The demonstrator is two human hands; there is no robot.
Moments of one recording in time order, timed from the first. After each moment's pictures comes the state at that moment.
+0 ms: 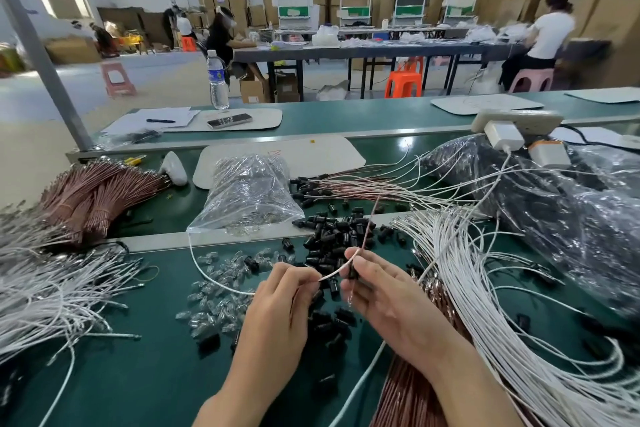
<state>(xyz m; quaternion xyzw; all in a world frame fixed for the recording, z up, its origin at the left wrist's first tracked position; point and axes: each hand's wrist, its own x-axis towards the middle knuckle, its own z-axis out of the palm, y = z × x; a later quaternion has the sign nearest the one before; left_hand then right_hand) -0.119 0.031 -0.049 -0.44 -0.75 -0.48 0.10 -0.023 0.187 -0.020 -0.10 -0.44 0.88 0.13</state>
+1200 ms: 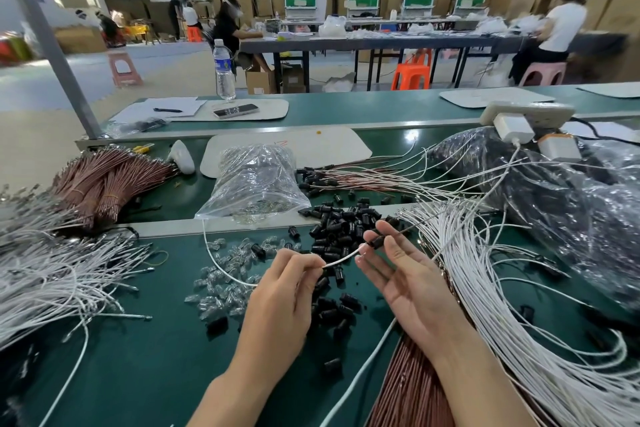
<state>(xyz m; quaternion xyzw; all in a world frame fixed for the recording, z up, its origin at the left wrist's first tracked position) -0.120 0.030 -0.047 -0.44 -0.75 -0.47 0.12 -0.023 0.198 -0.027 -0.15 -0.34 0.90 0.24</state>
